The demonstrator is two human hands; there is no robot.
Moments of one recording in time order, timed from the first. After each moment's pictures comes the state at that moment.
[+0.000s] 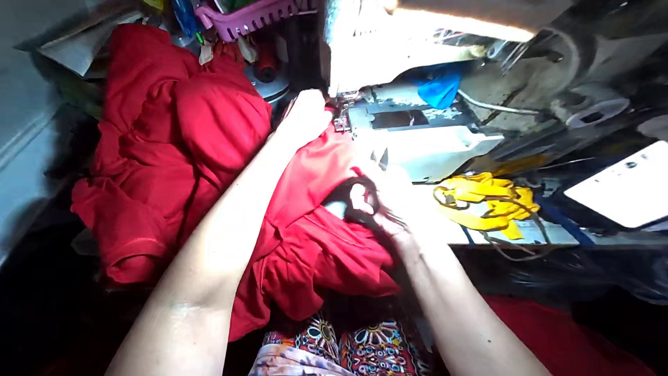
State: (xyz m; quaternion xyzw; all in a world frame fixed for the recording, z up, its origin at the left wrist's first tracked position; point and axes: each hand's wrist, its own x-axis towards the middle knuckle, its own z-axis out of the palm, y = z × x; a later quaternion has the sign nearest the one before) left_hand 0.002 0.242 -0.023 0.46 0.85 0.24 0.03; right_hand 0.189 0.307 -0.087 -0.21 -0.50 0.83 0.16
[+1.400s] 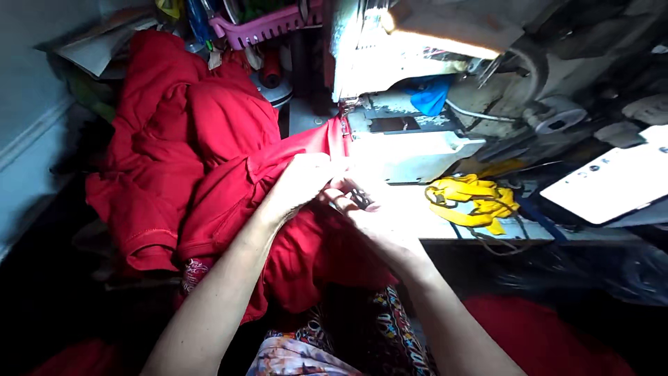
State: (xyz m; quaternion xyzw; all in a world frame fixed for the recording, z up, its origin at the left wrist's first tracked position) left_hand 0.096 0.164 -0.044 0.35 0.72 0.55 0.24; right_hand 0.225 0.267 -0.069 -0.04 -0.83 0.48 0.29
